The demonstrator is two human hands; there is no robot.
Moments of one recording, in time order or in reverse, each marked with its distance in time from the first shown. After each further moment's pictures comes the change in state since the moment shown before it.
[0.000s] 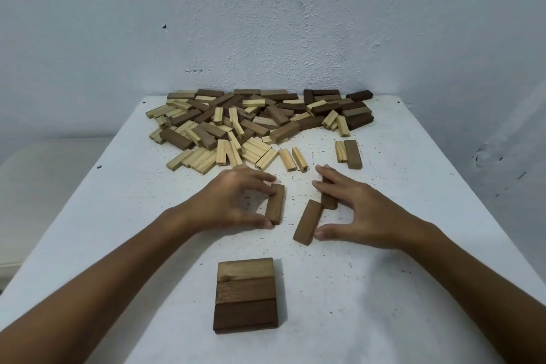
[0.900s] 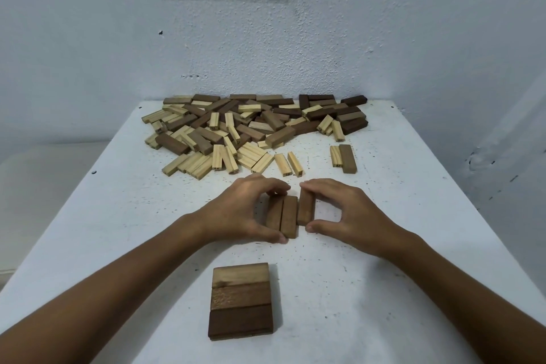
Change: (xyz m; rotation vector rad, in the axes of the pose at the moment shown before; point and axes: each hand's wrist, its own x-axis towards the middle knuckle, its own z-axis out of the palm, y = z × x) left_hand 0.011 0.014 0.016 -0.027 -0.063 -0.019; right_hand 0.006 -0.007 0.015 0.137 0.177 -0.062
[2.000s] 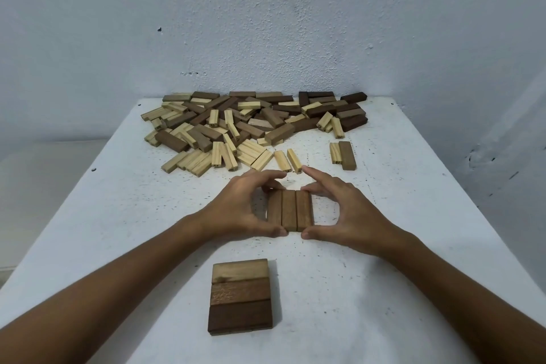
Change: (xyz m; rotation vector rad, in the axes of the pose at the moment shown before) left_hand -0.003 -0.009 0.011 -0.166 0.092 -0.048; right_hand -0.003 -0.002 0.005 -0.011 -0.015 0.089
